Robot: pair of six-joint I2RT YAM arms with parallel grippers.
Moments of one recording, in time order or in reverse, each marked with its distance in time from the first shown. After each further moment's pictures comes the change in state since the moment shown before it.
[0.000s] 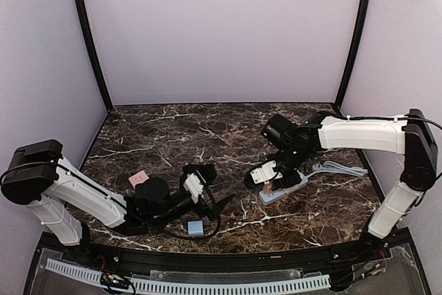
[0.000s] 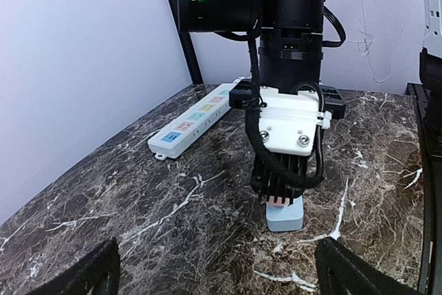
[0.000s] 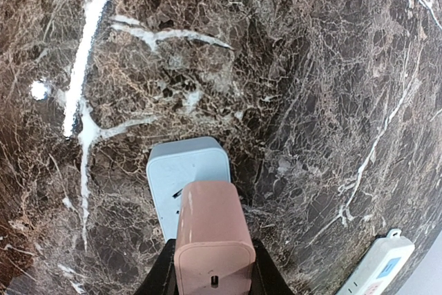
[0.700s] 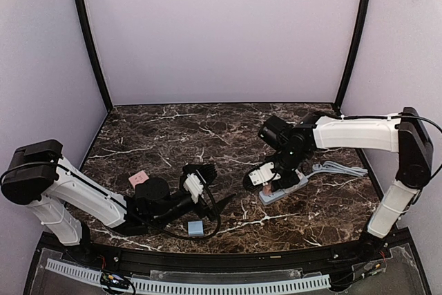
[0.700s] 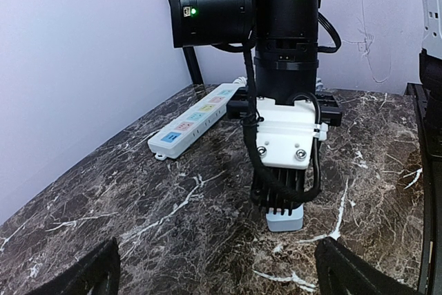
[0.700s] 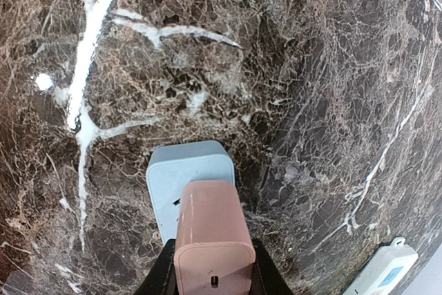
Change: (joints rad) left arm 0.000 0.000 0.000 0.000 0.000 0.000; right arm 0.000 0.044 0.019 -0.010 0.003 -0.015
